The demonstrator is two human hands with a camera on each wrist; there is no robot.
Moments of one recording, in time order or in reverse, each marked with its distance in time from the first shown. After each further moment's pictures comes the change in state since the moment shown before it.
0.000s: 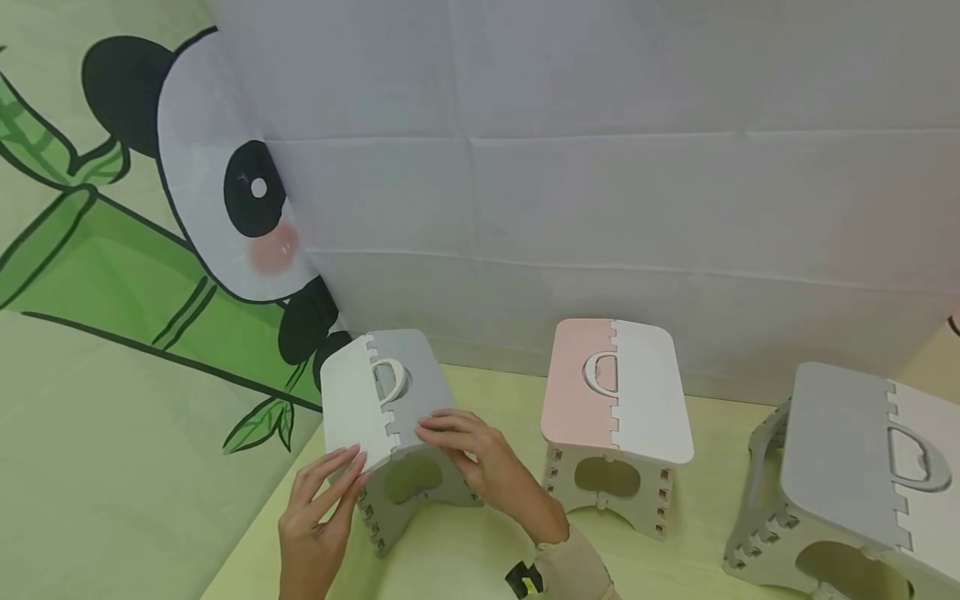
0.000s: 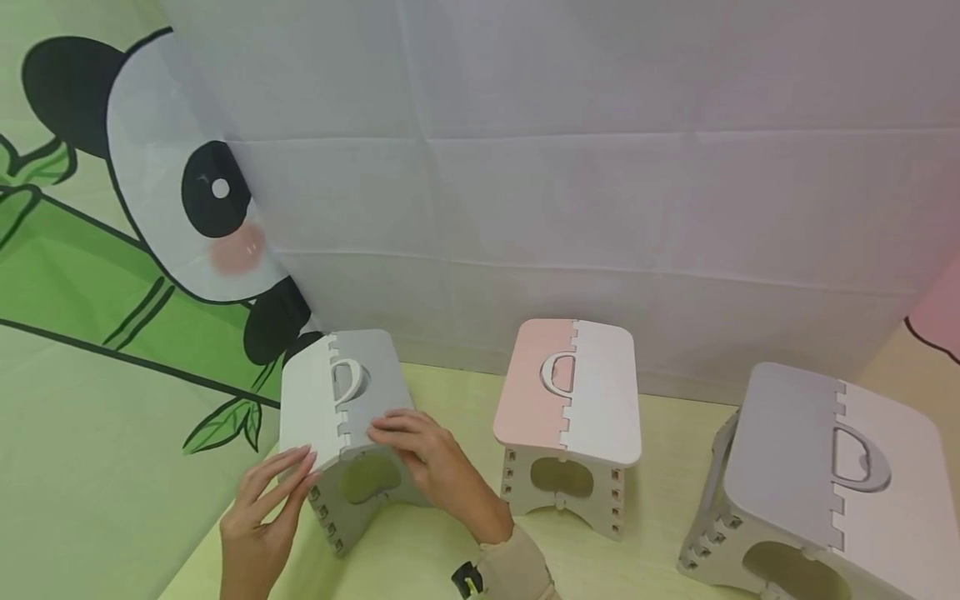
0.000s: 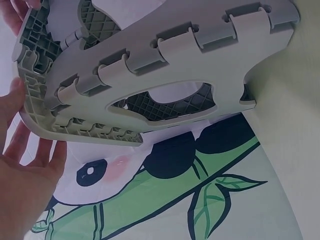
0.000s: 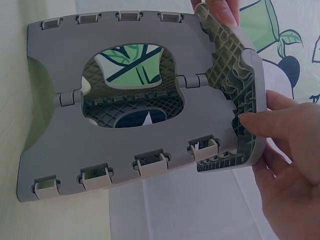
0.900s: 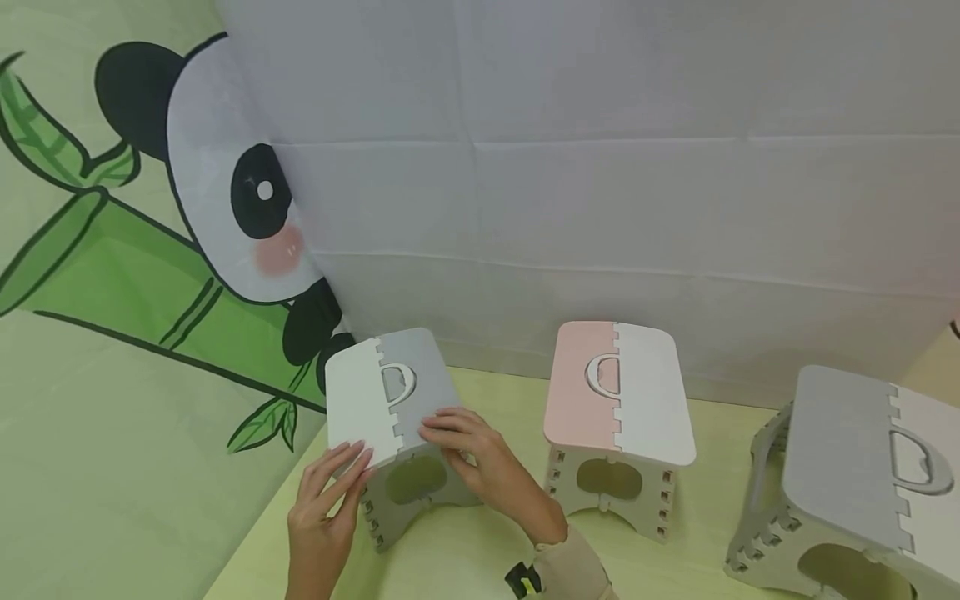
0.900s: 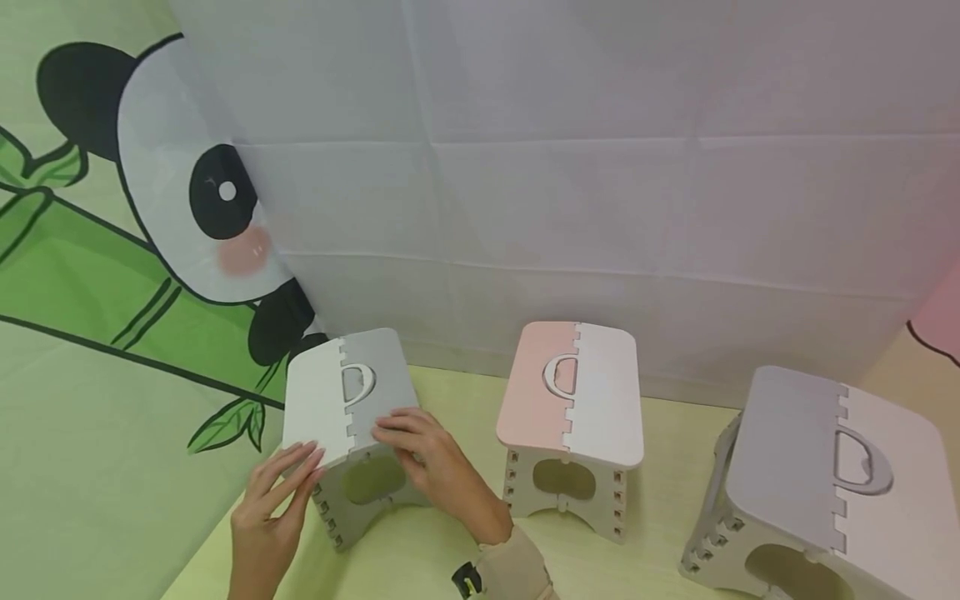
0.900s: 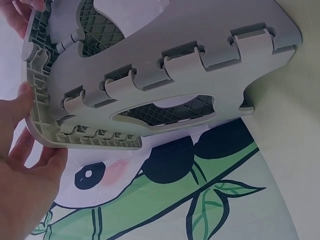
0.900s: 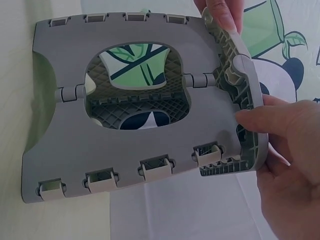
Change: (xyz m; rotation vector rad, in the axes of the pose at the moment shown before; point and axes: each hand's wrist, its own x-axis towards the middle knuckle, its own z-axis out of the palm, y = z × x) left_hand -0.004 -0.001 0.002 0.086 -0.050 -0.100; right_hand -0.001 0.001 0.004 -0.012 -0.018 0.044
